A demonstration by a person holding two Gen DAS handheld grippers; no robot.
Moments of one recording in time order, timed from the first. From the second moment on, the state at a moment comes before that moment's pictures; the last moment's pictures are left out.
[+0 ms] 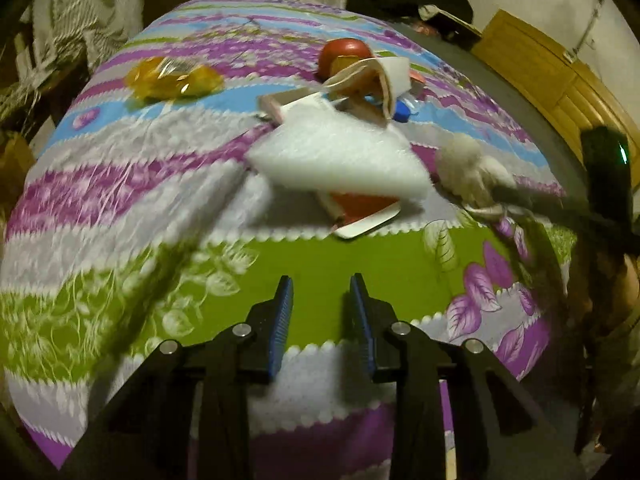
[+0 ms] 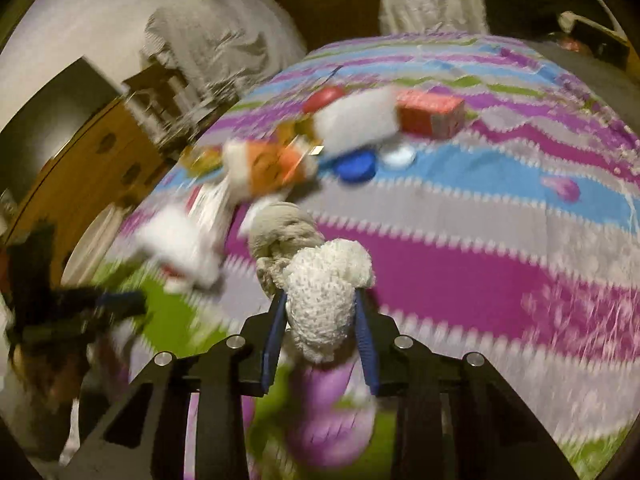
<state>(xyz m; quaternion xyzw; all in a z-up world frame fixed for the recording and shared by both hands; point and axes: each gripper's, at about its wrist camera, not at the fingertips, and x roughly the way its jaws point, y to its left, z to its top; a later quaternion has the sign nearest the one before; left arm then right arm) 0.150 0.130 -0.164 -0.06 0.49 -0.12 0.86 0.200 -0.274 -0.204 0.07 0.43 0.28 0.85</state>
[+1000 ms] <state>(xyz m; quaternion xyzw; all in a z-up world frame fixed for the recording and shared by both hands) 0.178 0.109 -0.147 -0.05 0.46 -0.09 0.88 0.197 -0.225 -0.108 -0.01 0.33 0.29 0.90</state>
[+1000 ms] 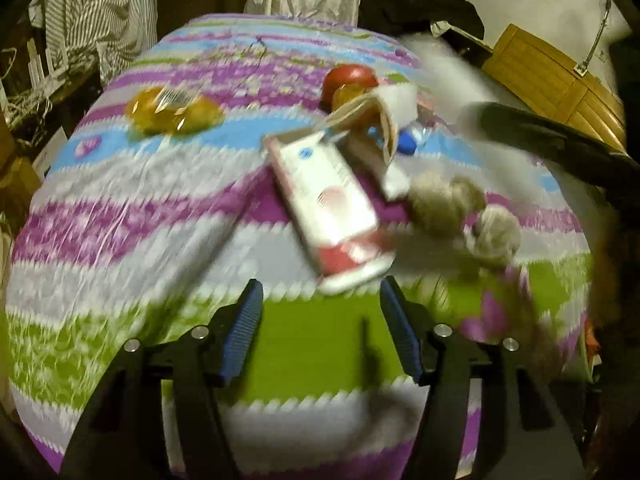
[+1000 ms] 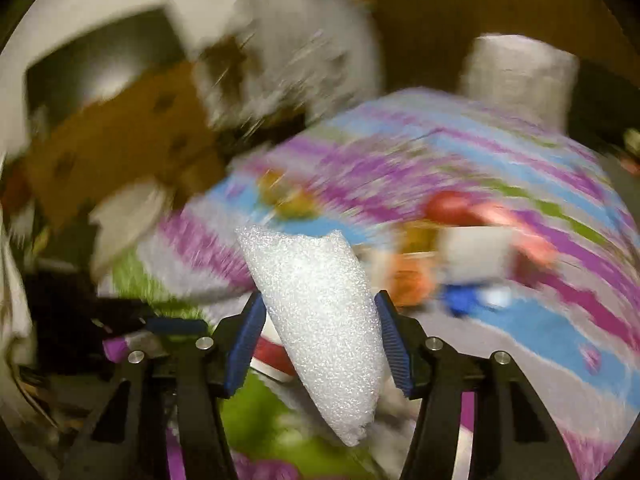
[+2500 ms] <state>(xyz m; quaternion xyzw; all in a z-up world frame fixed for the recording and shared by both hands) 0.059 0.037 -0.020 0.02 0.17 0.05 0.98 0.009 -0.276 -0.058 0.00 0.08 0.07 0.99</state>
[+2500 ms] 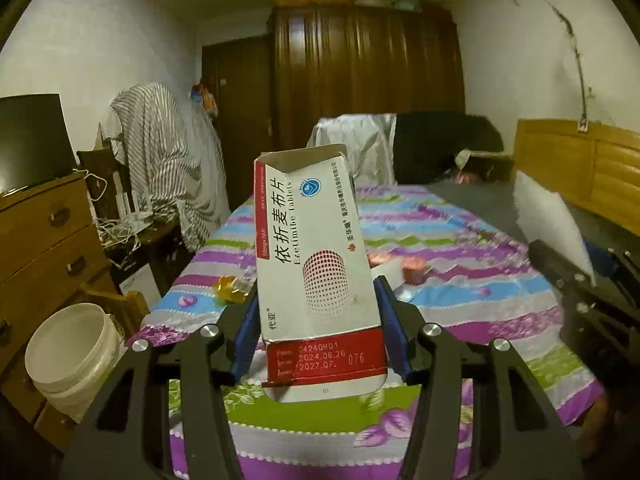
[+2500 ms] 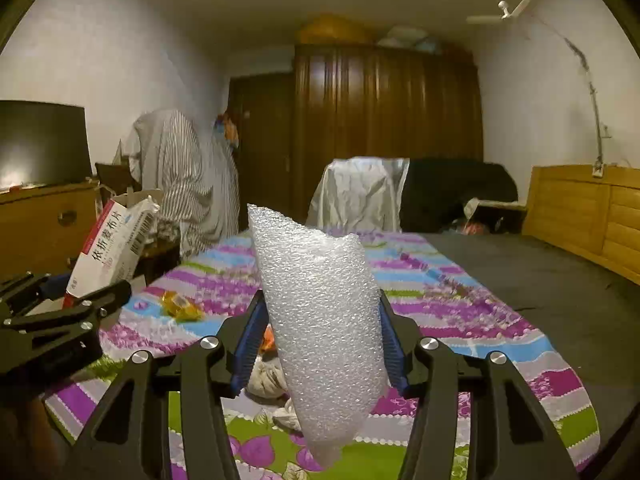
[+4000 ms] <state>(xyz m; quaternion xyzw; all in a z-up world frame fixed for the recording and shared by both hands) 0.032 0.255 0.024 -0.02 0.16 0.27 0.95 0.071 -0.032 0.030 -0.04 0.08 0.30 0.95</state>
